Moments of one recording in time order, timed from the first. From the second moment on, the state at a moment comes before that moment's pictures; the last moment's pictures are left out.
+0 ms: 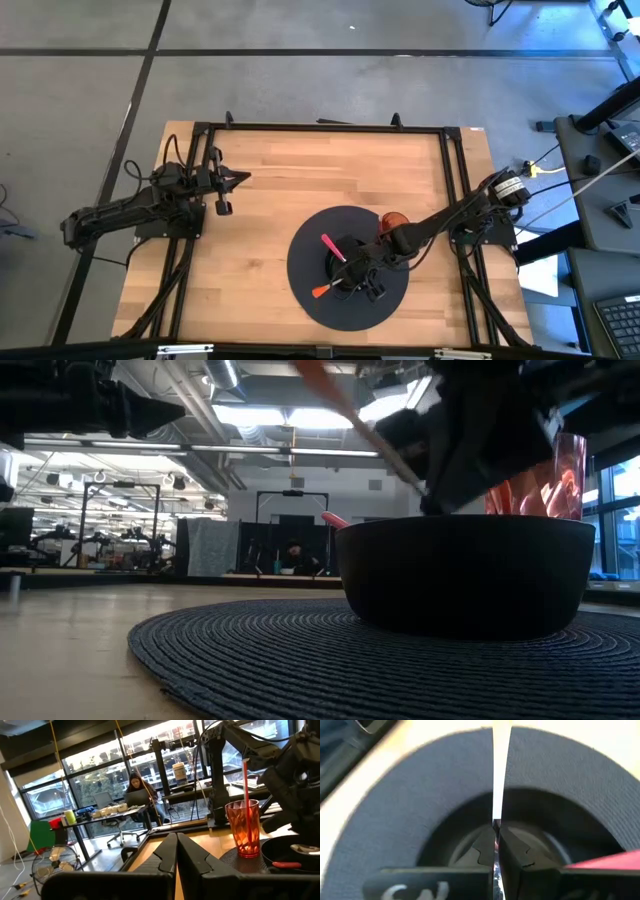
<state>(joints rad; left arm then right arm) 0.38 0.17 0.13 0.21 0.15 0.22 0.40 1.71 1.06 -0.21 -0.02 -0.15</state>
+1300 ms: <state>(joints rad) 0.38 0.17 0.13 0.22 0.15 0.20 0.40 1.76 1.06 -0.21 -0.02 -0.14</state>
